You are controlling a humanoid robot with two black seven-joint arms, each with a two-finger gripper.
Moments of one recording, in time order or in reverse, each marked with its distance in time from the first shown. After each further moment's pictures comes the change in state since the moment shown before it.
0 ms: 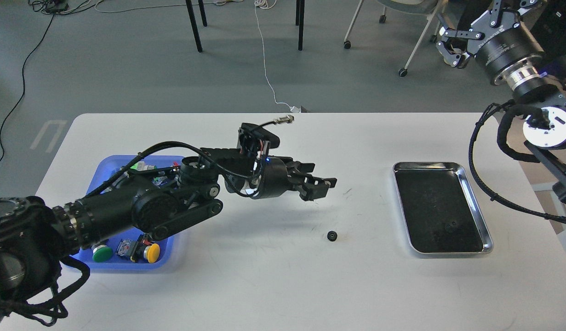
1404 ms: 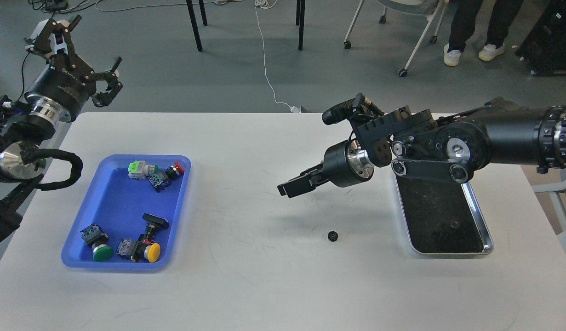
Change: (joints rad) left arm 0.292 0.438 -0.516 0.045 -1.555 -0.085 -0.041; right arm 0.711 0.486 -1.439 0.051 -0.960 -0.039 0.020
